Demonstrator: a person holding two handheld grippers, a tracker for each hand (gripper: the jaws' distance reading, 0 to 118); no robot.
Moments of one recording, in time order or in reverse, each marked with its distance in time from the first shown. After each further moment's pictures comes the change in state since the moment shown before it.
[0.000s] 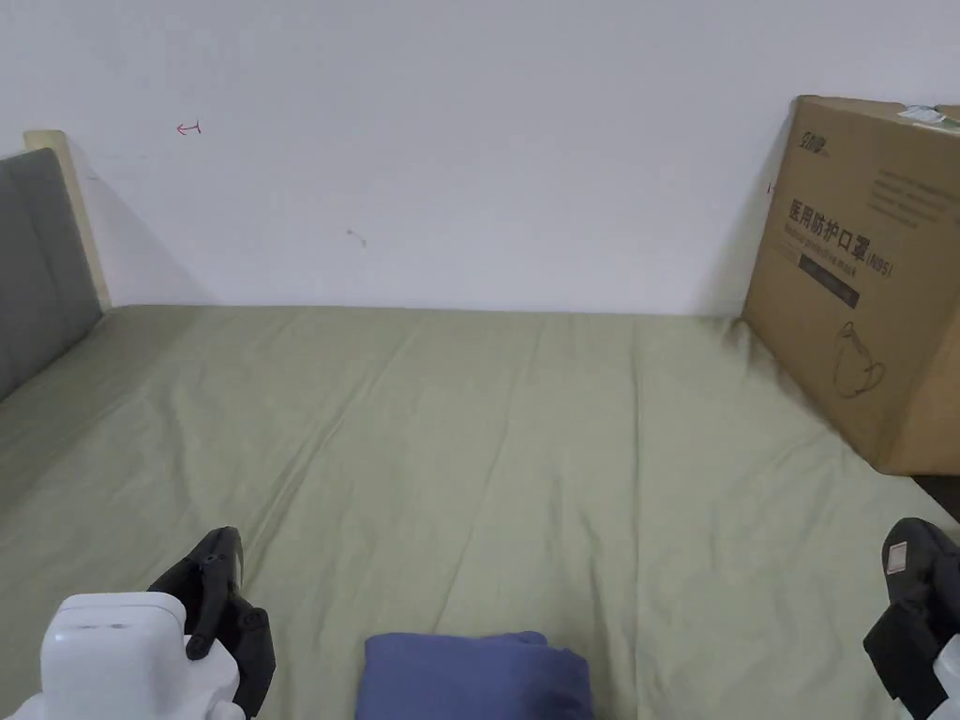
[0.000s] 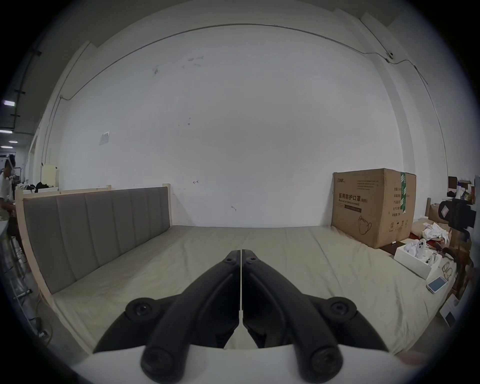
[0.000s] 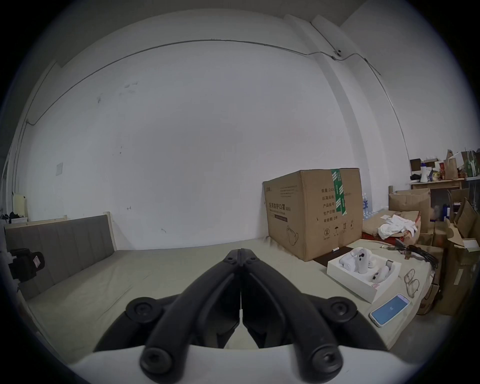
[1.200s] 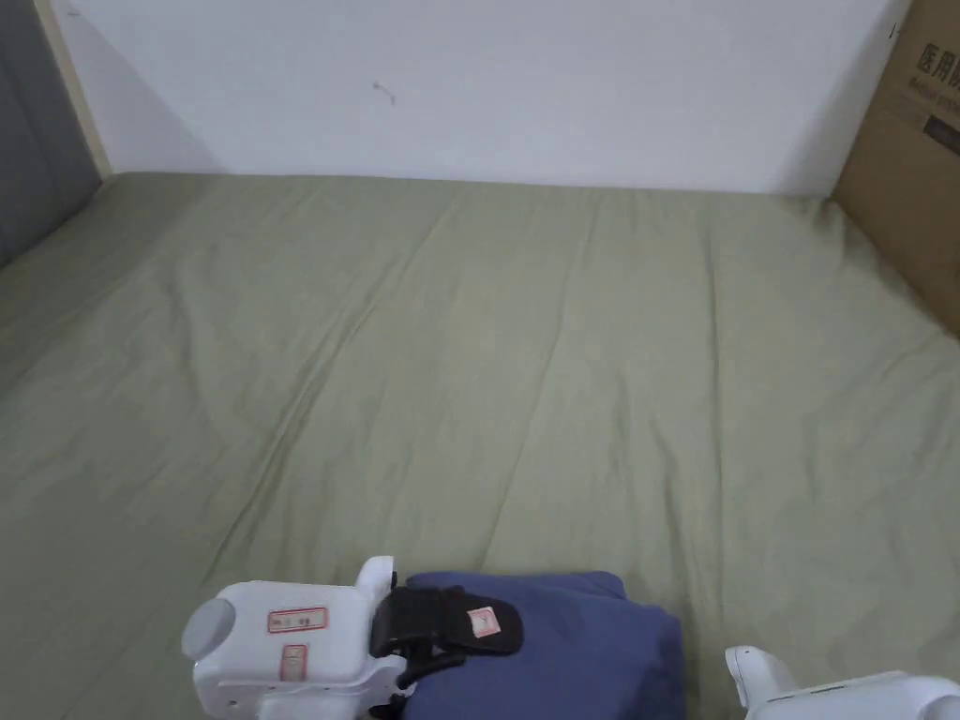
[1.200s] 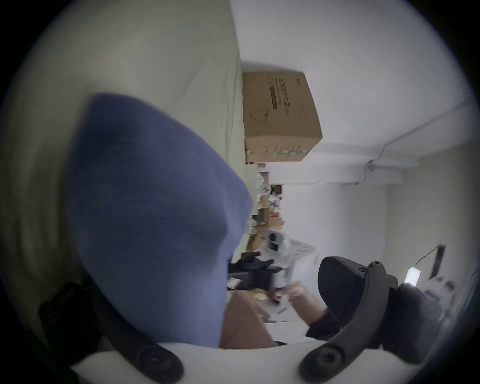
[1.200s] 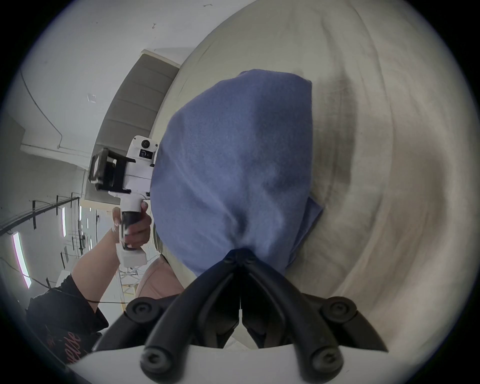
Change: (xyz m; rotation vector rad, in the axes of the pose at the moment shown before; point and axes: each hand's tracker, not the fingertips) left arm -0.017 -0.242 -0.244 -1.133 -1.074 0.989; right arm -0.020 -0.216 -0.155 -1.468 0.686 -0.331
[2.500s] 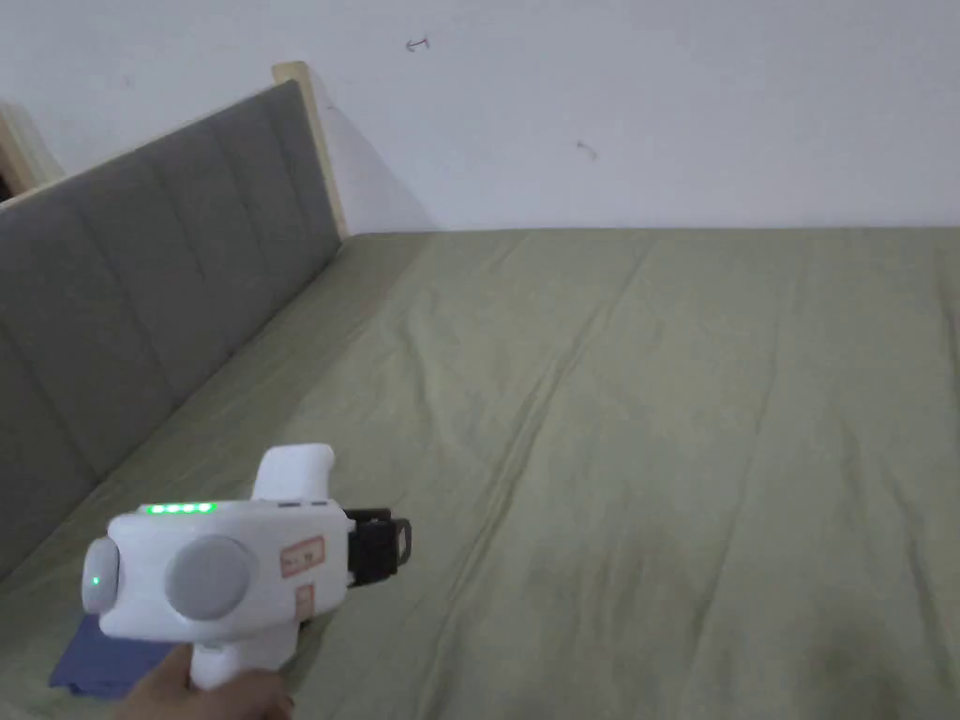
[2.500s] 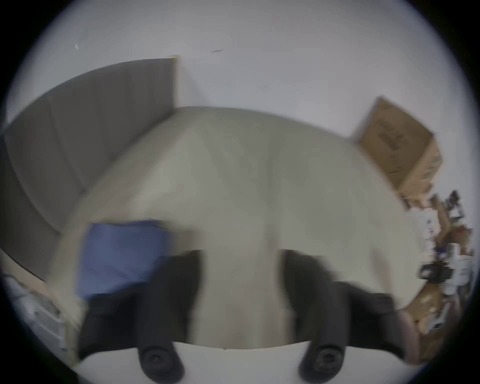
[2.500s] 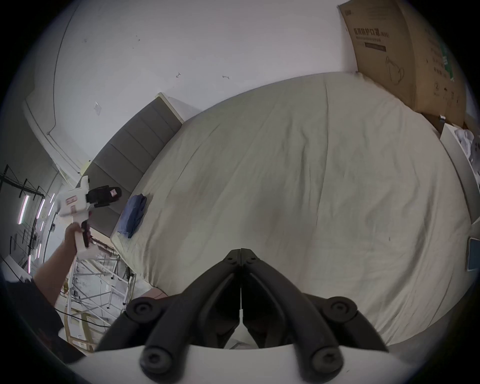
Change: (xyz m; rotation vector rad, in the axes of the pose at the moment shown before) left arm 0.182 -0.054 0.178 0.543 1.016 -0.451; right arm -0.111 -0.039 0.095 0.422 -0.240 0.180
